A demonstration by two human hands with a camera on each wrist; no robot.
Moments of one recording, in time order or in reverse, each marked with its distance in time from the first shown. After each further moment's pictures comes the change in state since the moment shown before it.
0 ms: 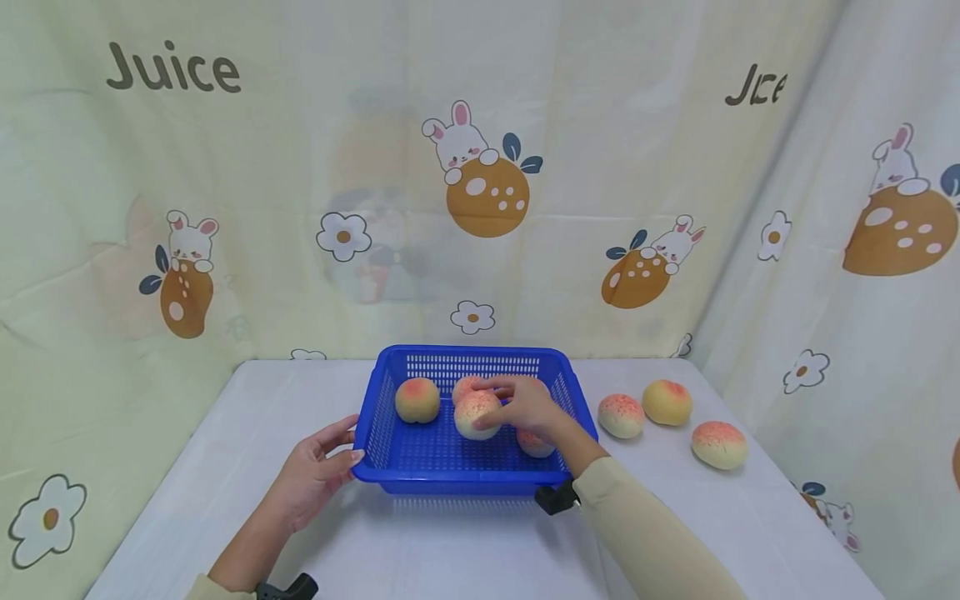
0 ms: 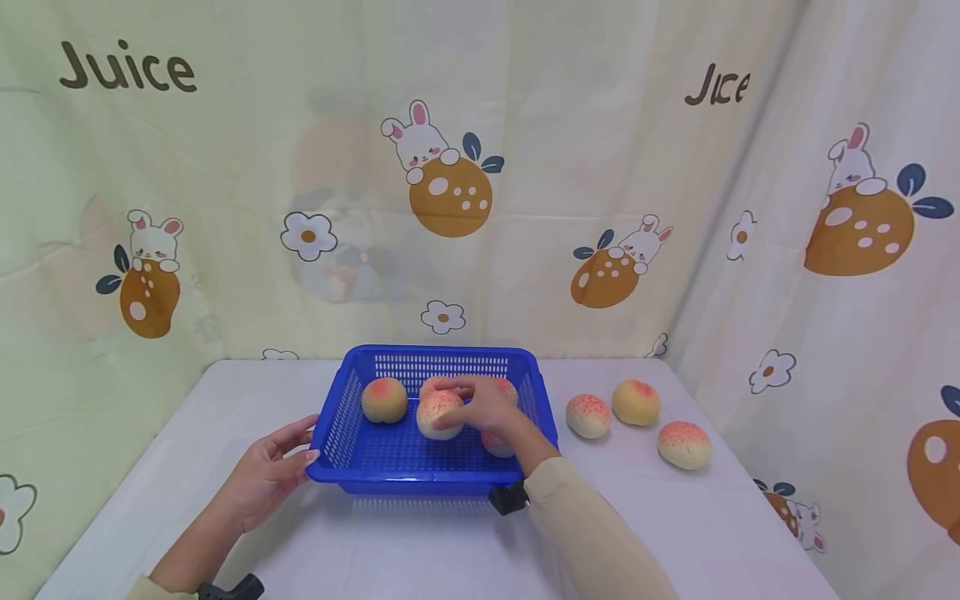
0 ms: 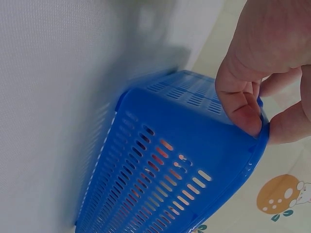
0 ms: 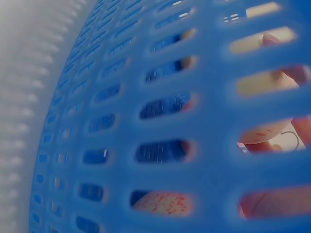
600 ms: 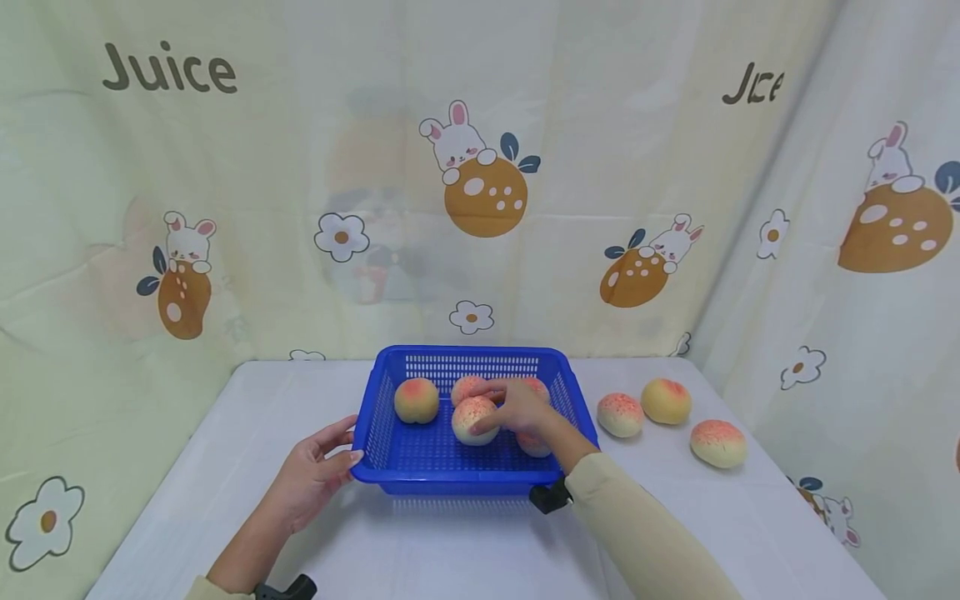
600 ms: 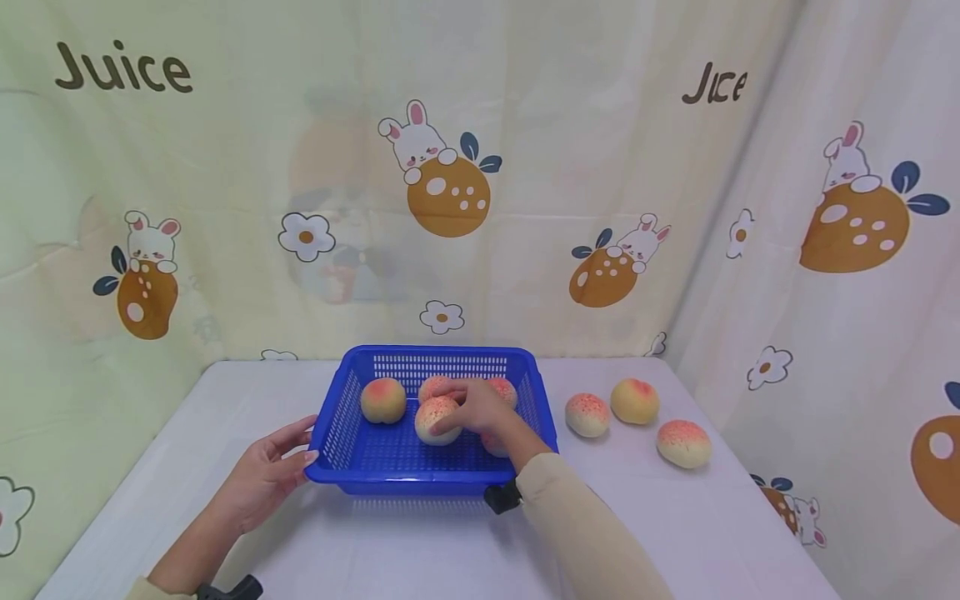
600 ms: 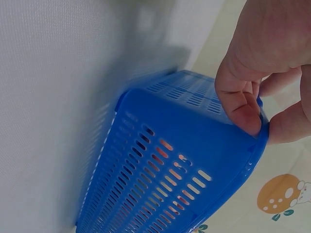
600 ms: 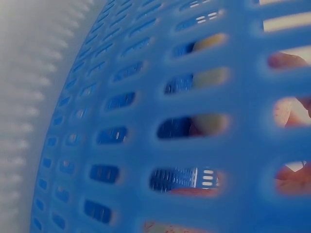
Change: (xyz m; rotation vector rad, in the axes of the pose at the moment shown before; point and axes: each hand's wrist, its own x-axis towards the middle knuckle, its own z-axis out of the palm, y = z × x) left_hand -0.001 0.001 0.000 0.005 -0.006 0.004; right_hand 0.009 0.005 0.007 0.007 -0.076 -0.020
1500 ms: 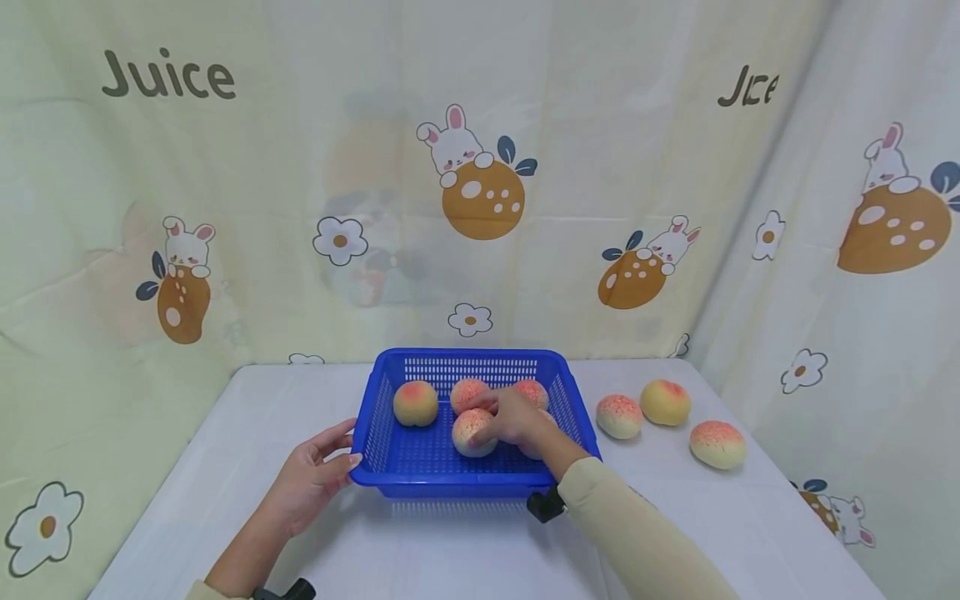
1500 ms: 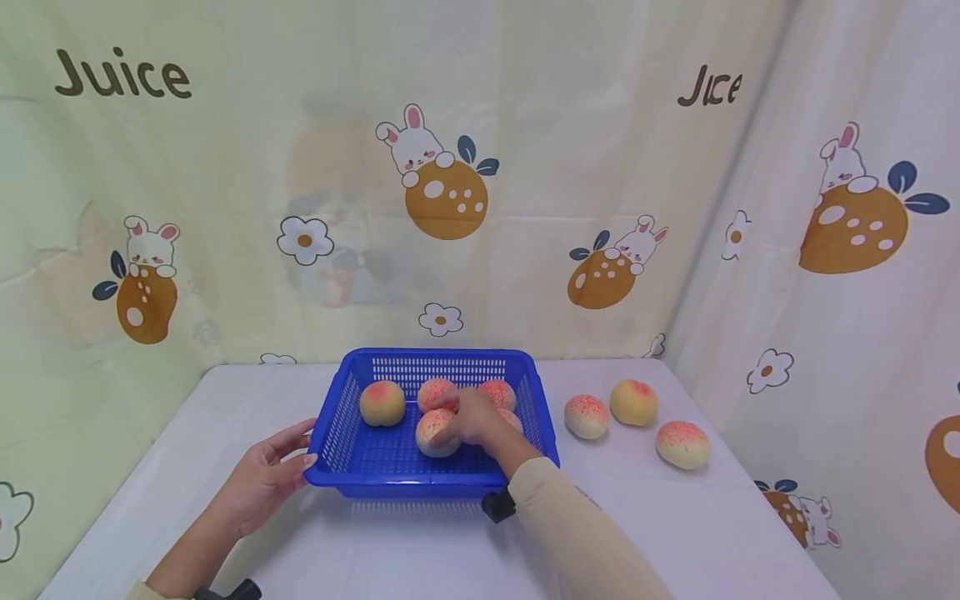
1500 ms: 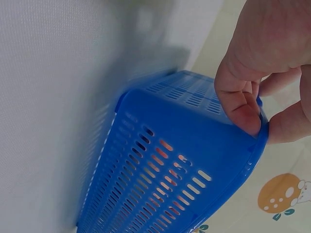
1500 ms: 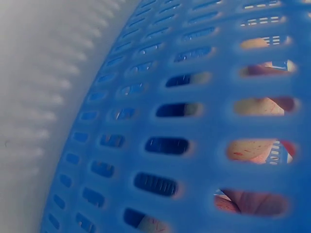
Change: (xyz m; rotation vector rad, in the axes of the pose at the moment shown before) left_hand 0.002 -0.003 -0.001 -0.005 0.003 -0.006; right_hand -0.009 -0.006 0.010 0.012 -0.018 0.057
